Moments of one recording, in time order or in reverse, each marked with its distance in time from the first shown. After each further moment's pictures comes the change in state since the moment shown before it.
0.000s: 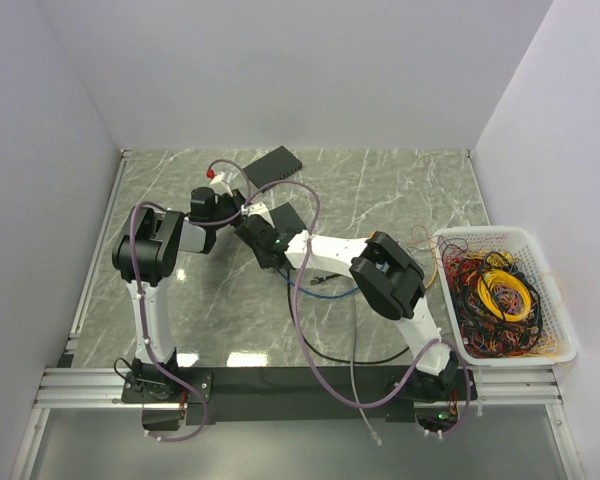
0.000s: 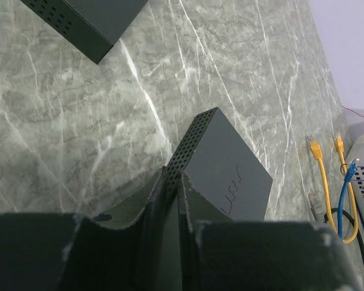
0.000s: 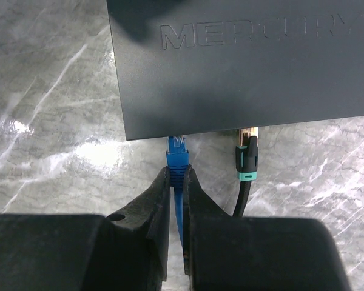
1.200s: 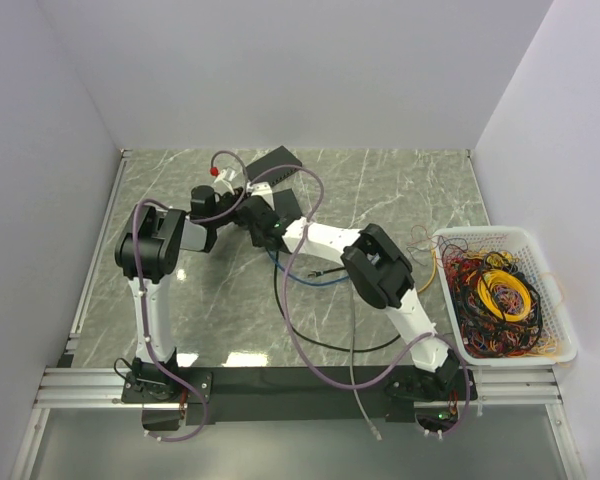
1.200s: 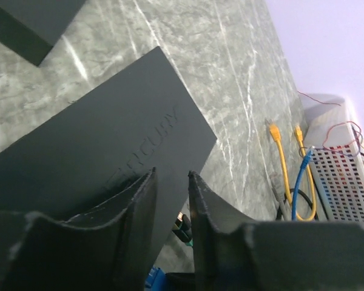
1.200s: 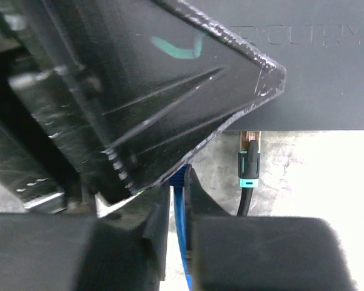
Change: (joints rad) left arm 0.002 0.044 0.039 0.053 0.138 -0.082; right arm -0.075 0.151 0.217 0.048 -0.015 0.094
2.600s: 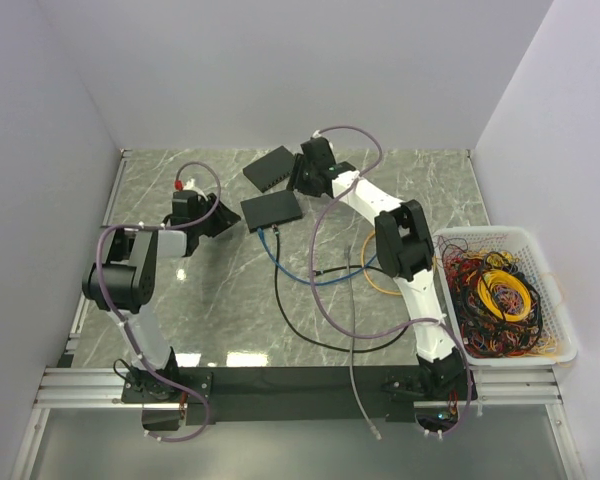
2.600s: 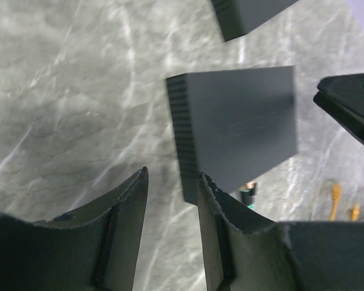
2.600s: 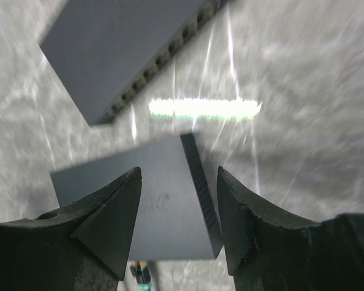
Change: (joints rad) left arm 0.072 -0.343 -0.173 -0.427 -0.418 -0.027; right arm -0.383 0.066 0.234 -0.060 -0.364 0.163
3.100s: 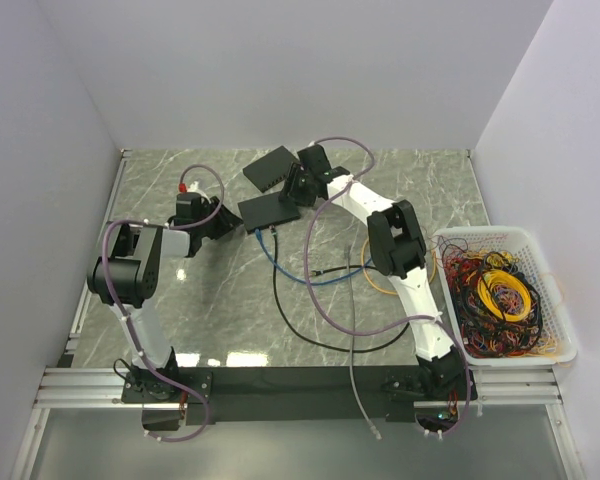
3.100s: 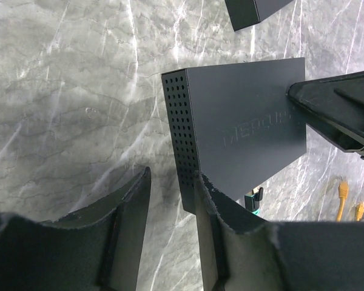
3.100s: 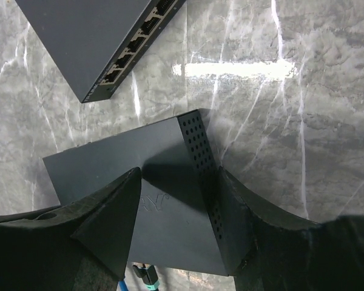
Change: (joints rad) left arm -0.012 0.061 0.005 0.023 0.009 -0.008; right arm 0.009 0.095 0.045 -0.027 -0.153 0.094
